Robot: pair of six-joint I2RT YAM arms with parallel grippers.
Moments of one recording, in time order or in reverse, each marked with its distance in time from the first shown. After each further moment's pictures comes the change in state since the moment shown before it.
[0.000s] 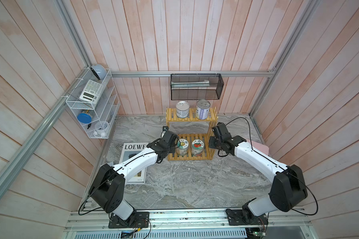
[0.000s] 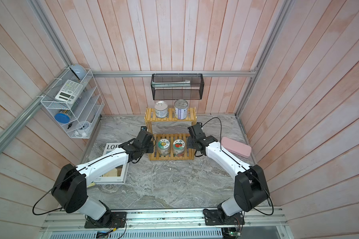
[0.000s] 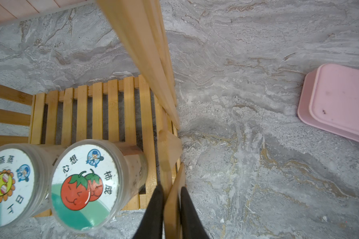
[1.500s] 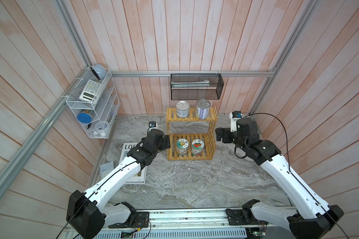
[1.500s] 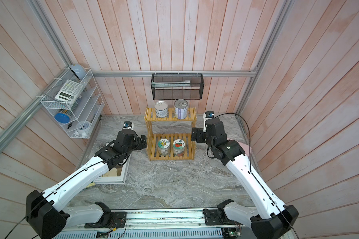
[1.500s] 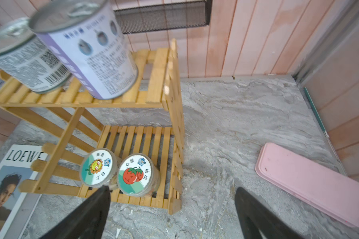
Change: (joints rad) left arm 0.090 -0.322 -0.084 0.018 0.021 0.032; right arm -0.018 -0.336 0.155 -0.077 -0.079 -0.272
